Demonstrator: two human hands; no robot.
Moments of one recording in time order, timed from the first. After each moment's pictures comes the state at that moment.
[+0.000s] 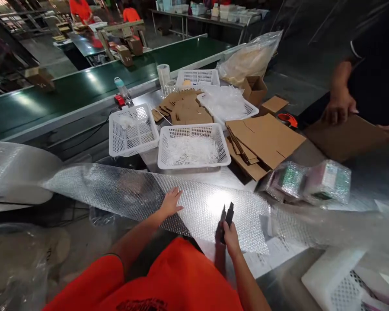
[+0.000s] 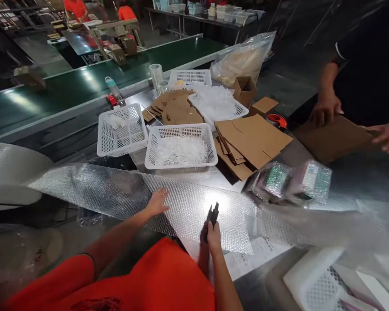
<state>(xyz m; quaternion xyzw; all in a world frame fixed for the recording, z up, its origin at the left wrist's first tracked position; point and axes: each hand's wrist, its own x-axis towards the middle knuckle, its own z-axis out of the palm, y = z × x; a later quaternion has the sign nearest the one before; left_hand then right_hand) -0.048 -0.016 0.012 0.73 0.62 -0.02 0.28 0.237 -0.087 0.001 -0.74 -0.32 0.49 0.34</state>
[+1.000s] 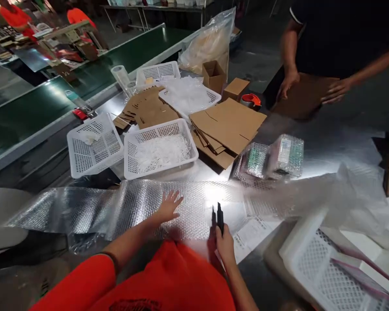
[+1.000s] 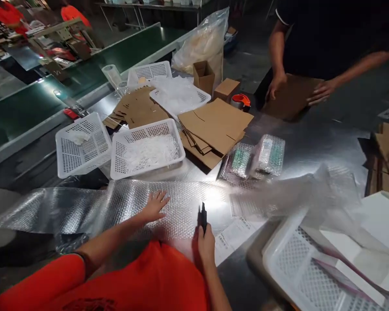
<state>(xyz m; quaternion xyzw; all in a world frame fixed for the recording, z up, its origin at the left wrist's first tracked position) 0.046 0.005 0.019 0.84 0.47 -0.21 0.21 0.292 -0.130 0.021 -0.79 -0.31 0.44 0.28</state>
